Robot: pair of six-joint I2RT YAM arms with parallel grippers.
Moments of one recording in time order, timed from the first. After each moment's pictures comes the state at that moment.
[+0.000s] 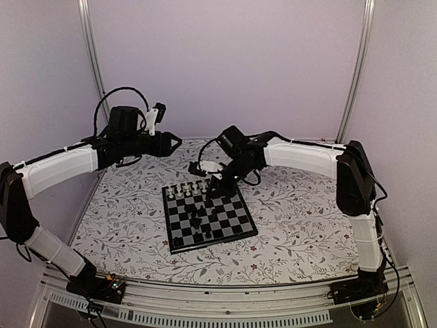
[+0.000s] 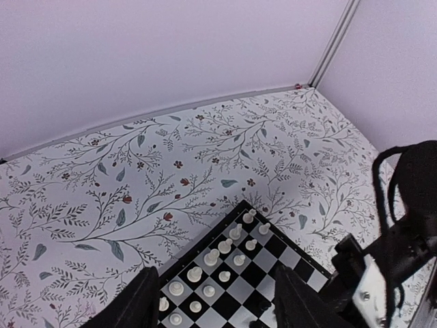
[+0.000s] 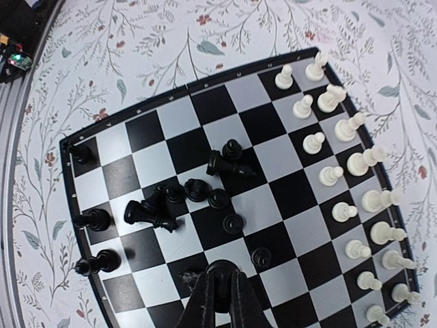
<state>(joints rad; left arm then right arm) -0.47 1.45 1.13 -0.10 0.18 -0.17 0.86 2.25 1.92 -0.70 -0.41 -0.53</state>
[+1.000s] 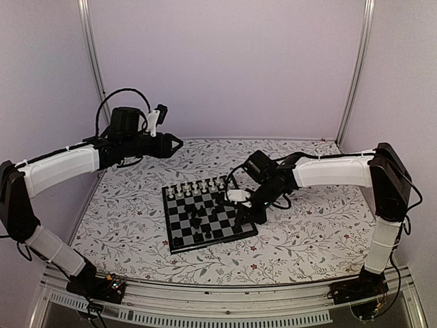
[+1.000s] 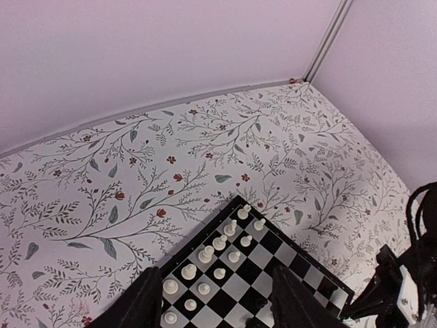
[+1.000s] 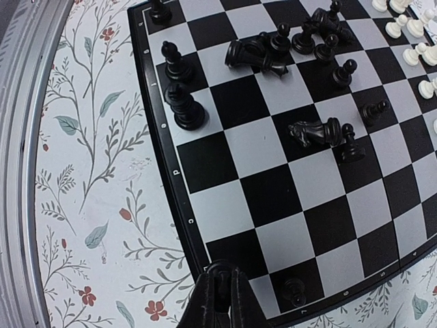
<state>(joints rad) -0.46 1.47 1.13 -0.10 0.21 -0.17 0.86 1.88 1.31 -0.58 -0.40 -0.61</state>
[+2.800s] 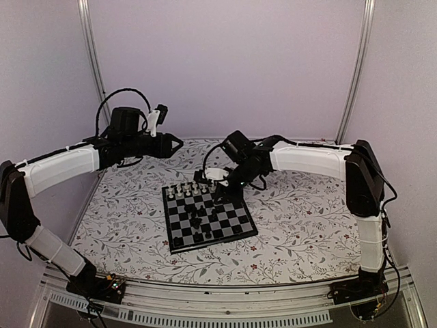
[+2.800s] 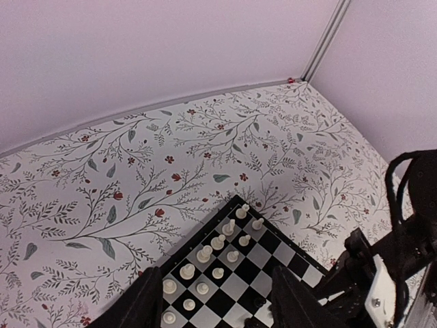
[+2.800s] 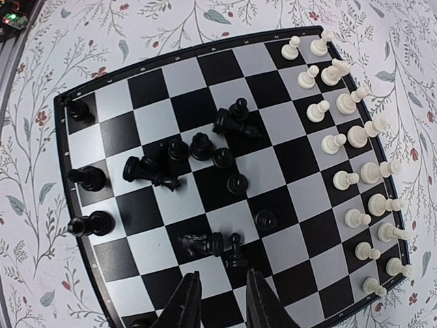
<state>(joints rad) -0.46 1.47 1.13 -0.10 0.22 -0.17 0.87 2.10 1.74 -0.67 -0.33 -0.62</state>
